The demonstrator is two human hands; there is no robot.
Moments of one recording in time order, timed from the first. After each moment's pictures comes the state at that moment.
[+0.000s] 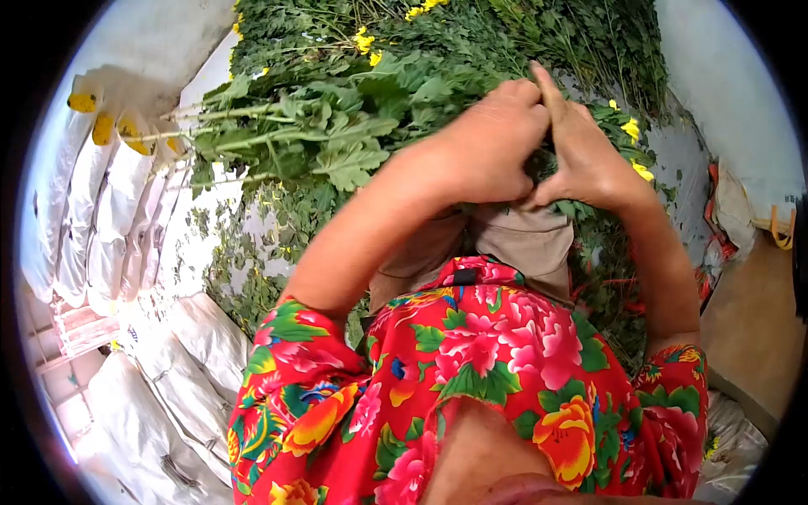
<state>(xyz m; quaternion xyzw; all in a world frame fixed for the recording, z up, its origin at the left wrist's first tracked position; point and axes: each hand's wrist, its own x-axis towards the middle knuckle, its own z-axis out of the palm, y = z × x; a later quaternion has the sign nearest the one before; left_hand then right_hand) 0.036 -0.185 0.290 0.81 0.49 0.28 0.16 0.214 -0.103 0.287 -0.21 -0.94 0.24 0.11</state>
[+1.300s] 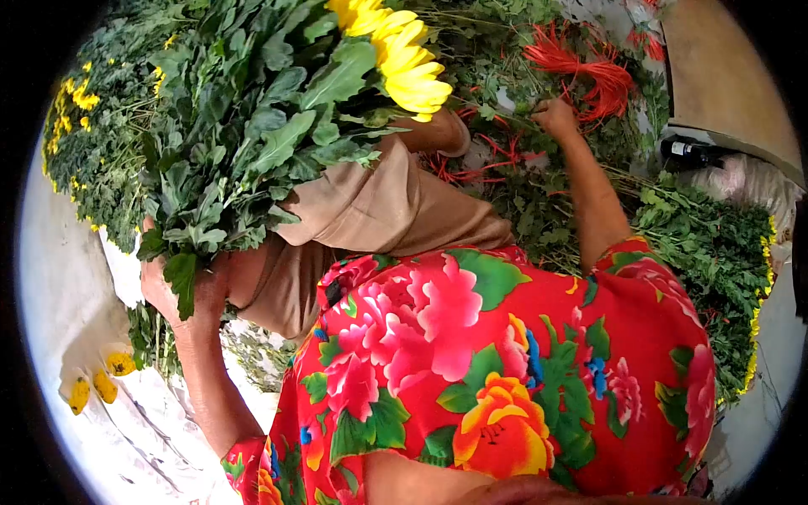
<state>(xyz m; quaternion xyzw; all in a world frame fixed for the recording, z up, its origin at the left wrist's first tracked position) -0.007 -0.221 0.285 0.75 0.66 0.08 -0.06 0.574 -0.188 -0.023 -0.84 -0.47 0.28 -0.01</state>
